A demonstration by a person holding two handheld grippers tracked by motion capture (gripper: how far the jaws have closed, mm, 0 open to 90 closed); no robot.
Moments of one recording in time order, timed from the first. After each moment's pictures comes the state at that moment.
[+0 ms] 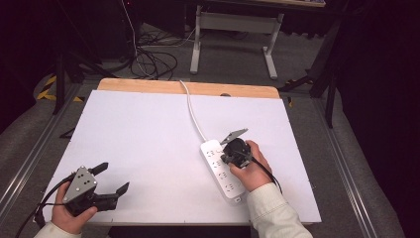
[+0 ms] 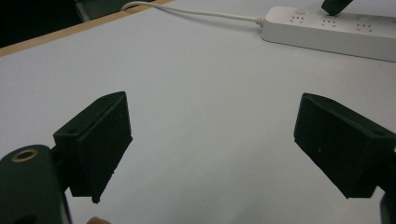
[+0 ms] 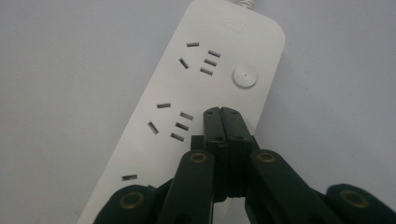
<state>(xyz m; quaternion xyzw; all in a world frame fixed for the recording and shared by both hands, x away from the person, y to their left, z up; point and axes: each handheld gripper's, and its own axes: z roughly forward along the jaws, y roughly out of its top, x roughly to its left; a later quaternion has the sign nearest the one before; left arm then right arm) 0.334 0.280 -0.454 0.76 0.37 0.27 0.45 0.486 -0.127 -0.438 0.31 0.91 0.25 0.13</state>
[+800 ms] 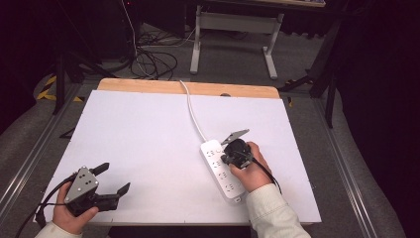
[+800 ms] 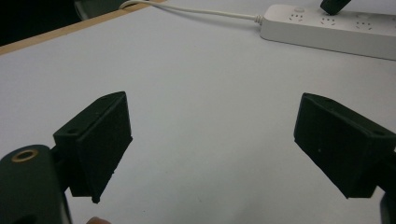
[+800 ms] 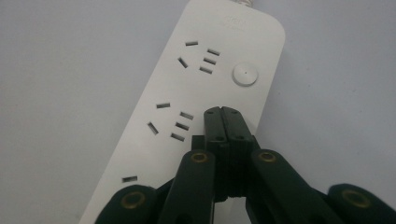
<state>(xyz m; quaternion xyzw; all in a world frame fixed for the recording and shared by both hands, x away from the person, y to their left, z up) 0.334 0.278 -0.454 0.77 0.37 0.27 0.45 0.486 -0.129 -0.441 0.32 0.90 0.26 0.12</state>
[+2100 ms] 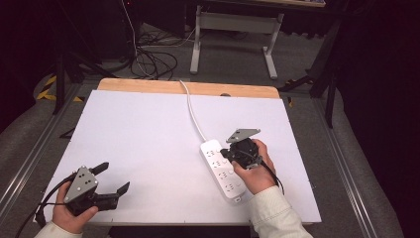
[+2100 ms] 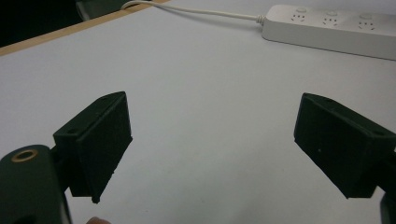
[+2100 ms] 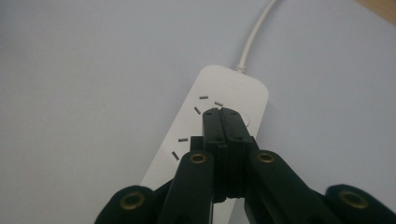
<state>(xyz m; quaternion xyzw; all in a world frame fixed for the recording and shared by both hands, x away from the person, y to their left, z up) 0.335 0.280 -0.454 0.77 0.37 0.27 0.45 0.467 -0.136 -0.407 0.29 0.88 0.34 0.16</state>
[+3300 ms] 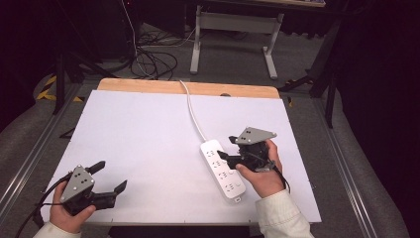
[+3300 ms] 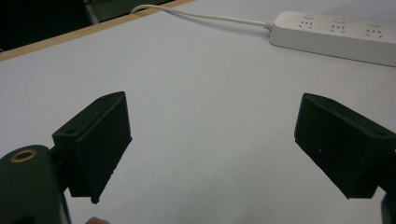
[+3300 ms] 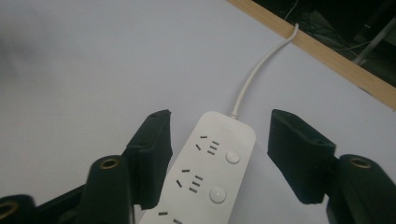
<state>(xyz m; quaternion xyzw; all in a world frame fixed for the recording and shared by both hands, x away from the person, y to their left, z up) 0.333 0.284 -0.451 0.75 0.38 0.28 0.46 0.447 -0.151 -0.380 0.25 0.85 0.42 0.20</state>
